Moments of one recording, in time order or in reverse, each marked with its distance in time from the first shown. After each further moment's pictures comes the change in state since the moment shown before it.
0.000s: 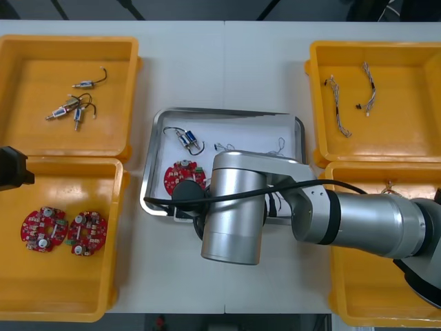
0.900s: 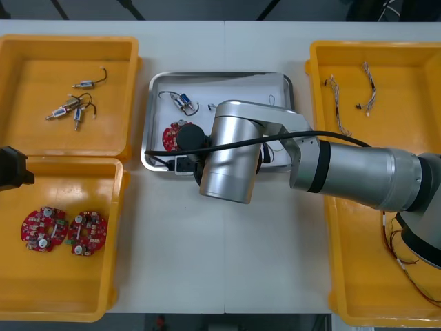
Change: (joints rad) right arm -0.188 -0.015 0.001 0.259 -0.035 -0.217 0.155; left arm 0.000 0.000 0.000 0.000 0.000 0.000 0.000
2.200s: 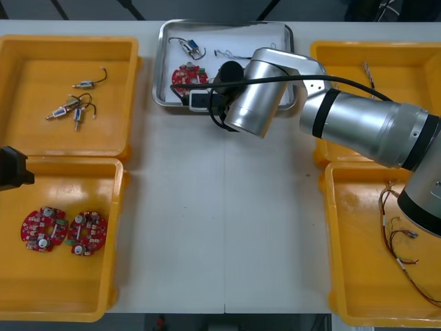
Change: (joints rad) right arm -0.159 0.000 0.000 0.496 -0.029 -0.555 0.168; left arm 0.000 0.000 0.000 0.000 0.000 0.000 0.000
